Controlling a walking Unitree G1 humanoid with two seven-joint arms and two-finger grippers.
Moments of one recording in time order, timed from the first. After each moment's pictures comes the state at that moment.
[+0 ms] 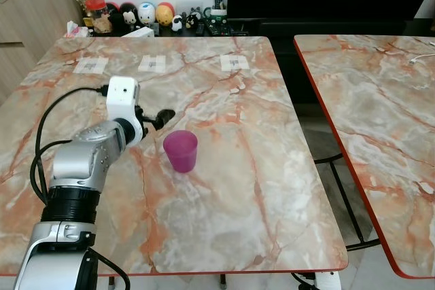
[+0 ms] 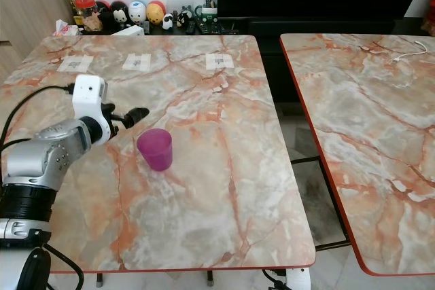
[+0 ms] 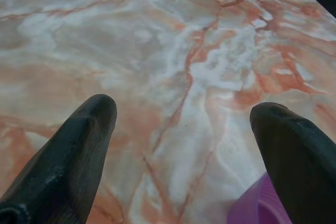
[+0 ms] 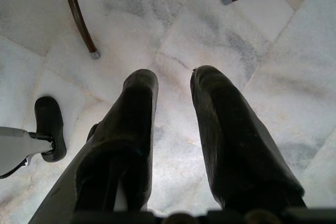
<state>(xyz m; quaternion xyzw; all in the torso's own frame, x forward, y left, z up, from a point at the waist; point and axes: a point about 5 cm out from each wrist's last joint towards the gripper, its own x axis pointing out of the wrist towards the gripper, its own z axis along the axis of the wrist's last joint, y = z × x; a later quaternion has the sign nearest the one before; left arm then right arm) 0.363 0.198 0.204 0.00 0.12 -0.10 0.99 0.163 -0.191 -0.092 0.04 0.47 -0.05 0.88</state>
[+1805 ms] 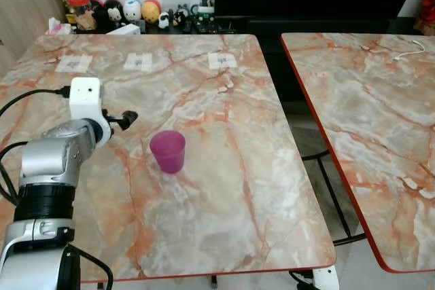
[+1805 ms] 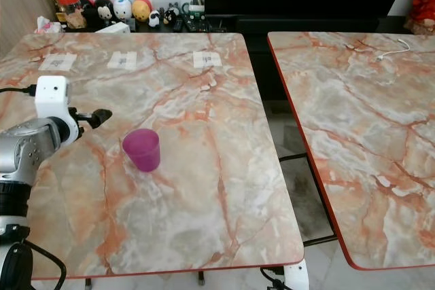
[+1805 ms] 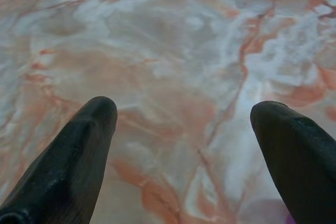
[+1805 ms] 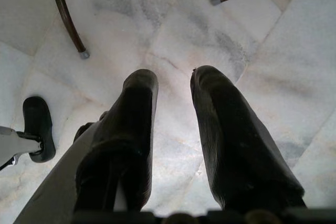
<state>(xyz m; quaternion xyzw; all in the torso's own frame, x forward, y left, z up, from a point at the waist) 0.358 0.241 0.216 0.02 0.15 0.00 0.99 0.168 -0.189 -0.090 0.02 0.47 -0.03 0.88</state>
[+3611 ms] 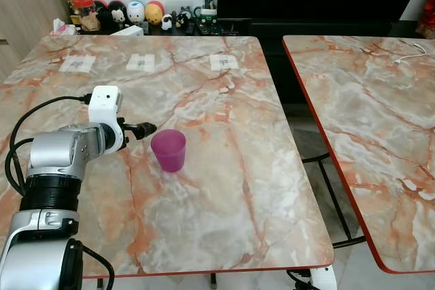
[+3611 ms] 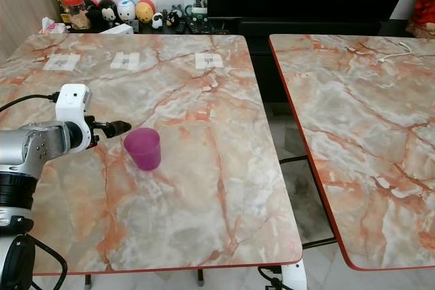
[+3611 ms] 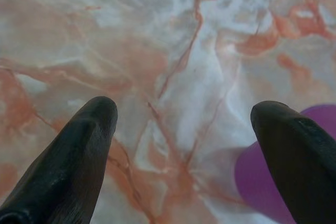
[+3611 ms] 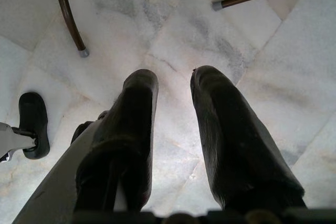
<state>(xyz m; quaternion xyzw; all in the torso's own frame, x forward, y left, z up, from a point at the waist) 0.360 0.225 0.201 0.00 0.24 -0.08 0.97 0.169 -0.188 -0.090 0.01 0.47 -0.02 0.88</state>
